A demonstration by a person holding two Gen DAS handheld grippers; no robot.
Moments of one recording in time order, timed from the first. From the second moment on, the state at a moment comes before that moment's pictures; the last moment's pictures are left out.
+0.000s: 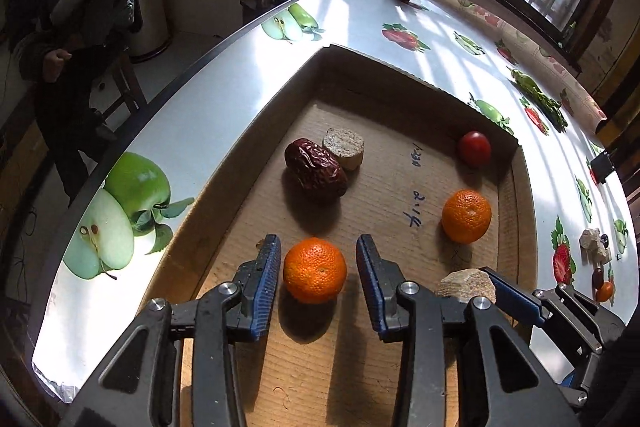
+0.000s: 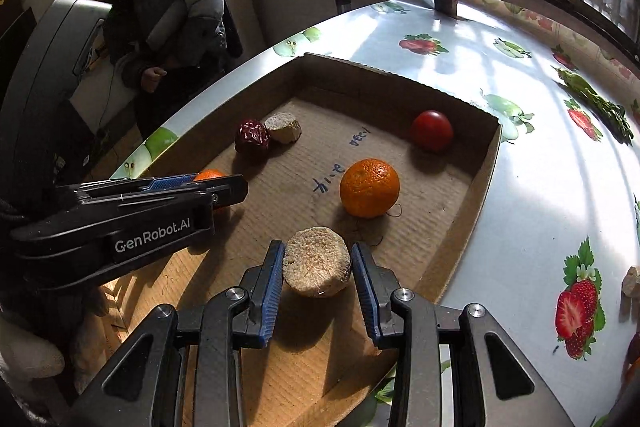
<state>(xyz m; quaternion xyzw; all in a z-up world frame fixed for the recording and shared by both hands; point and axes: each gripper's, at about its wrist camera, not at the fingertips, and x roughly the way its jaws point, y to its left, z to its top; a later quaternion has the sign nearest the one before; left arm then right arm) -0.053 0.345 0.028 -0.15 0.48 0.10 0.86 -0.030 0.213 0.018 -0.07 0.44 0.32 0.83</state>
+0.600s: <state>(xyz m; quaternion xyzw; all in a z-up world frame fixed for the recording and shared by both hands) -0.114 0.315 0.091 -0.20 0.38 0.08 0.90 -0.065 0.144 0.070 0.00 0.38 0.29 0.88</state>
